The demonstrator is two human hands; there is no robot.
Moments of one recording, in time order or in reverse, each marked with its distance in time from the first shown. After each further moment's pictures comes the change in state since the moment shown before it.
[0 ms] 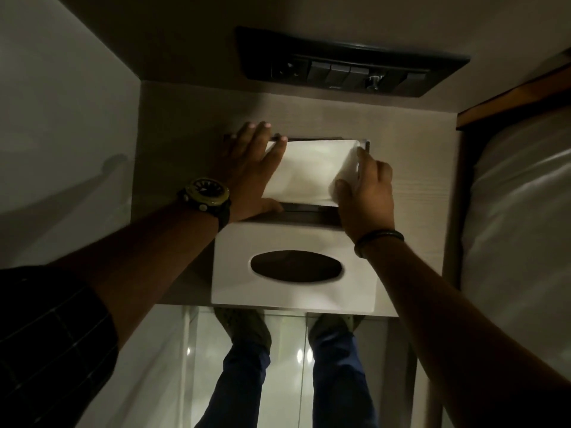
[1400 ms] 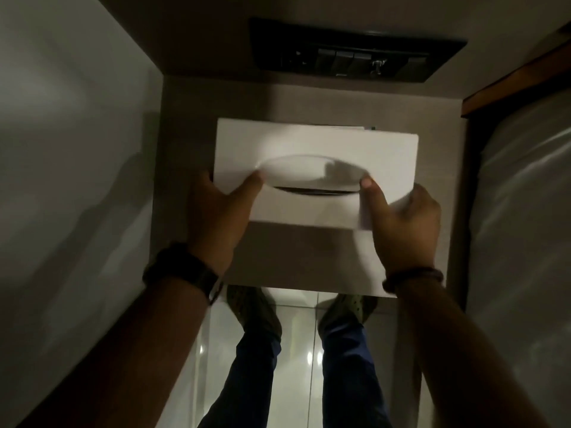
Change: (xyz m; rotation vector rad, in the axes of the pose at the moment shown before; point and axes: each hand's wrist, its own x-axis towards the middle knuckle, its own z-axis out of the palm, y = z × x) left_hand -0.098 0.043 -0.020 -1.363 0.494 -0.846; right_hand -0.073 -0.011 -0.048 0.255 0.135 0.269
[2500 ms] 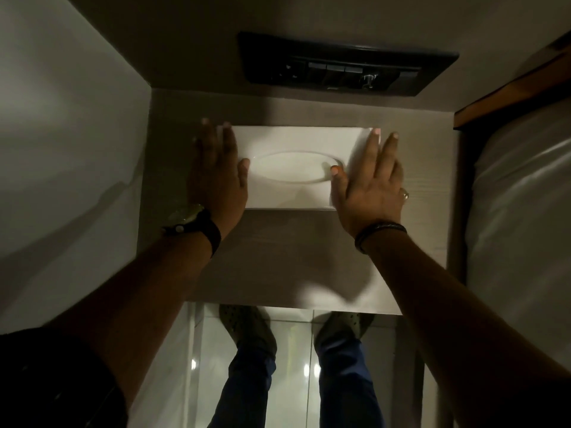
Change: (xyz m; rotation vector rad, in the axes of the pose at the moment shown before) left_hand 0.082 -0.018 0.028 0.940 -0.027 0.609; right_hand 0.061 0.003 0.052 -0.562 -0.074 -0.312
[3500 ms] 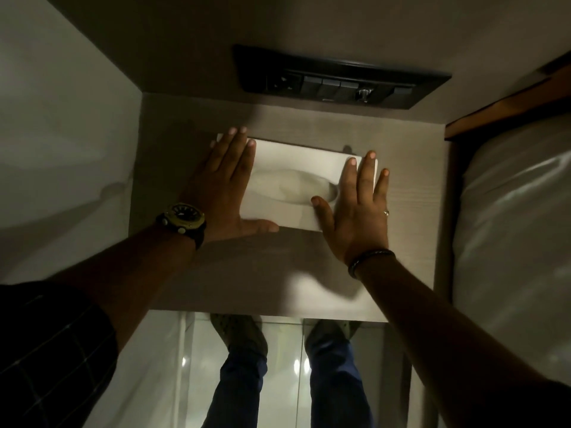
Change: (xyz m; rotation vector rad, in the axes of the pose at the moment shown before) left_hand 0.014 -0.019 -0.005 0.298 -0.168 0.481; right_hand -0.008 0.008 0.007 -0.219 -0.163 -0.157
